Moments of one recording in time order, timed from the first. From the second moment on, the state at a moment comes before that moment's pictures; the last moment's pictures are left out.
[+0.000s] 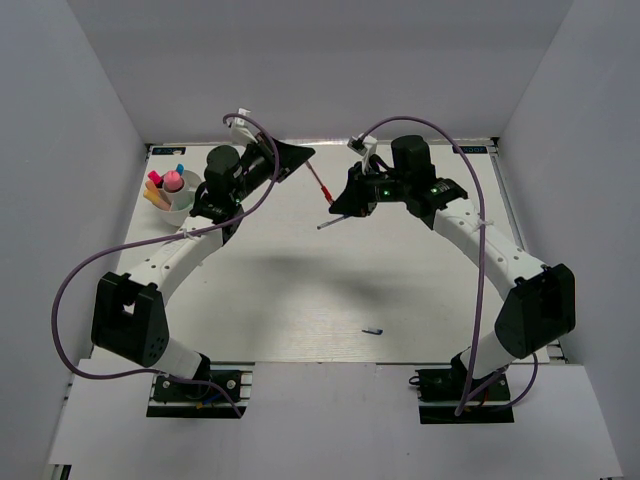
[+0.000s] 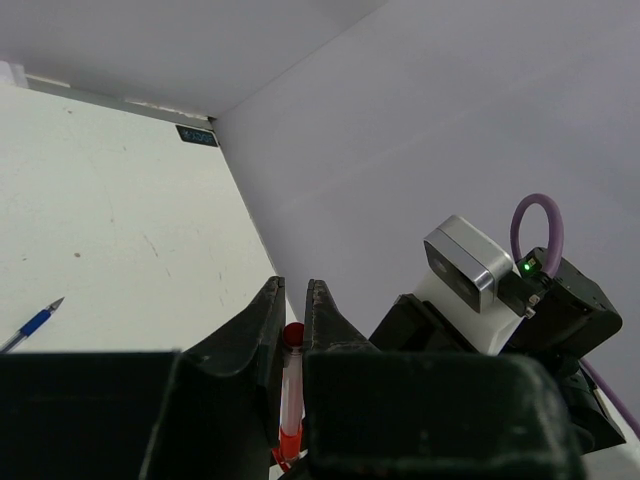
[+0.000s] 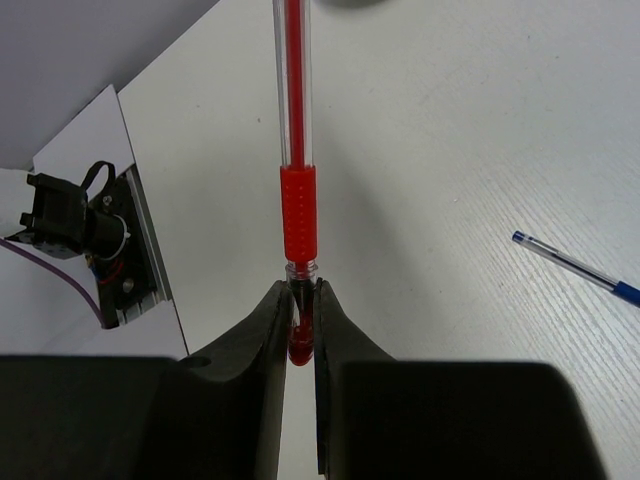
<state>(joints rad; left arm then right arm) -0.40 1.48 1.13 0.44 0.39 -1.00 0.52 1.53 1.36 -0.30 -0.75 0.11</state>
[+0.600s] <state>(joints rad) -0.42 1.48 1.11 0.47 0.35 -1.00 0.52 1.55 1.40 -0.36 -0.75 0.08</state>
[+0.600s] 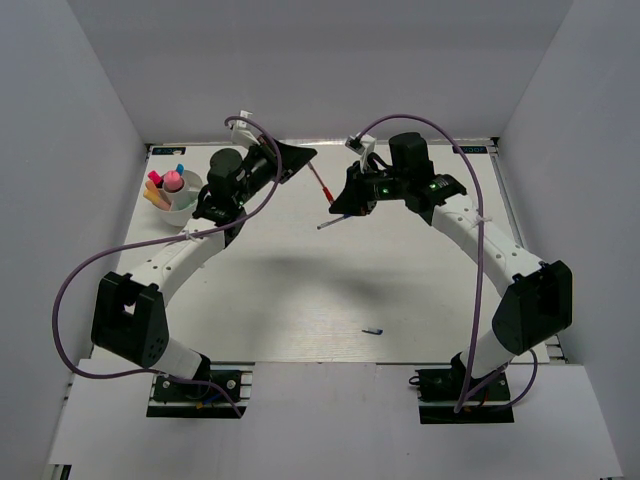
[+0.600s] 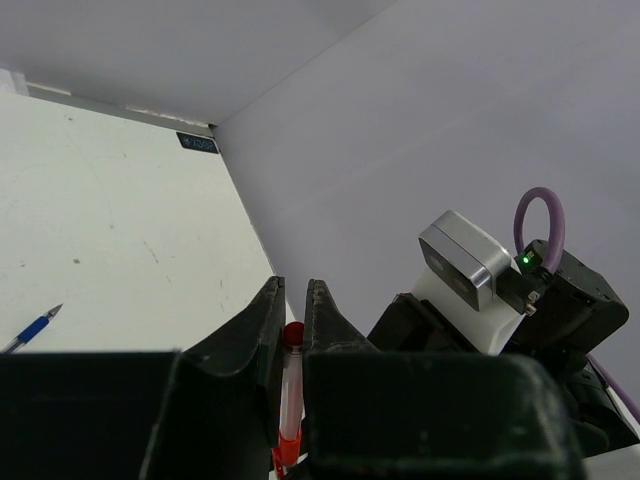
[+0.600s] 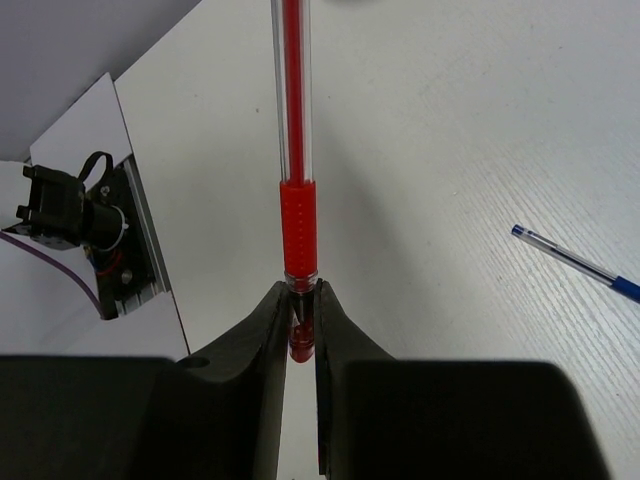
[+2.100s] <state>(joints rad) -0.32 1.56 1.34 0.28 0.62 -0.96 0.53 1.37 1.23 -0.19 -0.69 0.04</state>
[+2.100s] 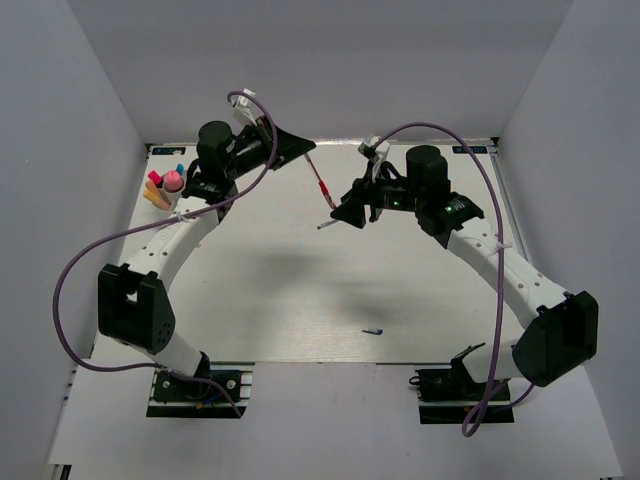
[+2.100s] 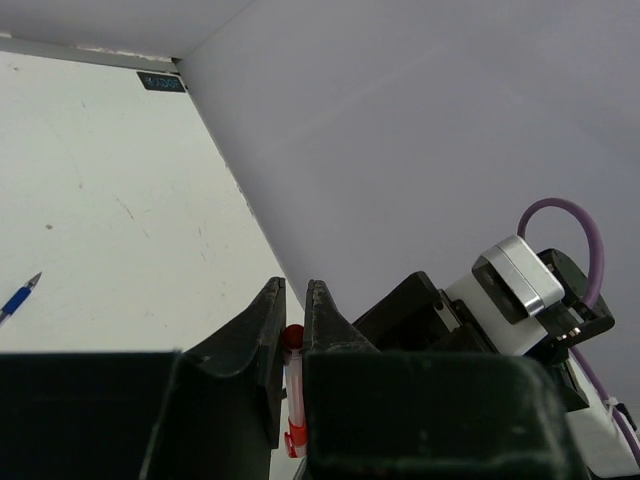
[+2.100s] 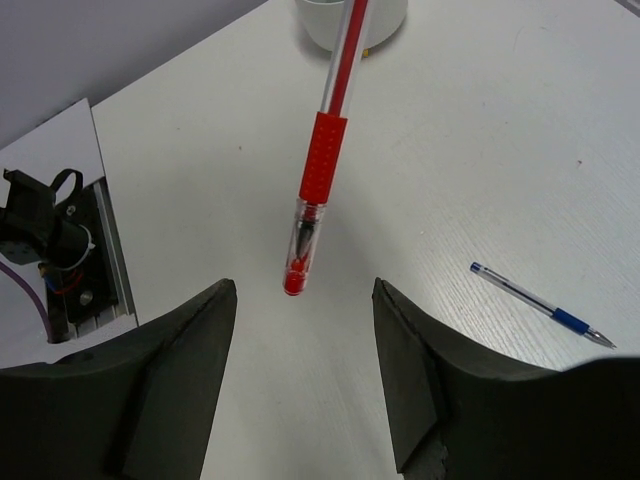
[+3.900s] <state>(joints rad) -0.38 1.29 1.30 -0.08 0.77 0.32 0.32 1.50 1.14 -0.06 -0.88 0.73</state>
